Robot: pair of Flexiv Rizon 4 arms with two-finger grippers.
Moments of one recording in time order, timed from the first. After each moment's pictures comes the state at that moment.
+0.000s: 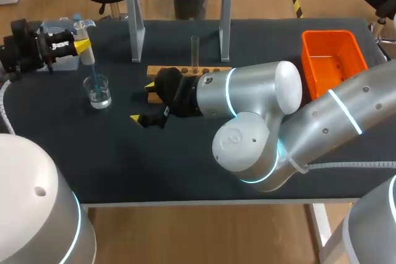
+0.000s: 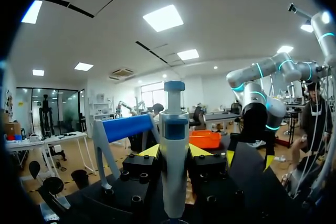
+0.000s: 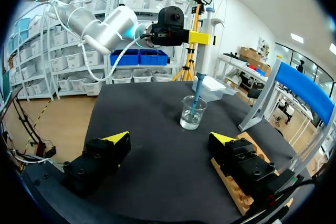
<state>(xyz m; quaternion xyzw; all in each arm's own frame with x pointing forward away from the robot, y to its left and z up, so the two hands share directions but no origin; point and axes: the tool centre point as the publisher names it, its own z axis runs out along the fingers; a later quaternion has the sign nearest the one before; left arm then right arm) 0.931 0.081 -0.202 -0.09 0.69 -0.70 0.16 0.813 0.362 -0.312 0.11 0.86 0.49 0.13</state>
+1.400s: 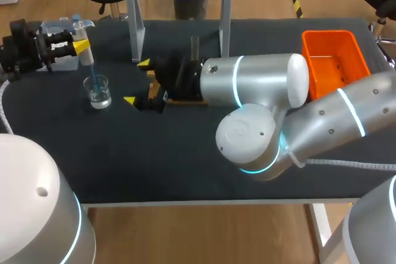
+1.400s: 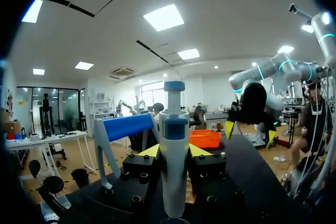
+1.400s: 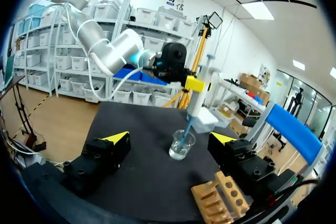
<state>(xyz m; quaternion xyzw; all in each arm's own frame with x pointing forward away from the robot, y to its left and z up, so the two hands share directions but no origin) 0.931 0.084 -0.202 -0.09 0.69 -0.70 0.16 0.822 0.373 -0.236 0.04 0.82 0.55 0.18</state>
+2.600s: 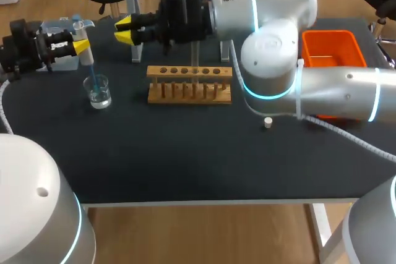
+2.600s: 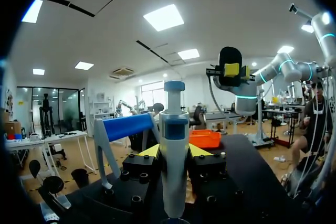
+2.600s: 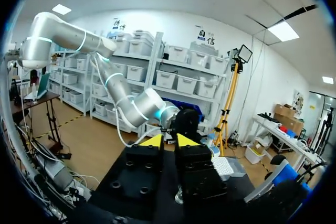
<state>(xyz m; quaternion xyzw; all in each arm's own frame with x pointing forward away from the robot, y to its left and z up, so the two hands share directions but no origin) 0.931 0.083 -0.202 -0.09 0.69 -0.70 0.16 0.832 0.392 -0.104 -0.09 0.75 0.65 0.05</state>
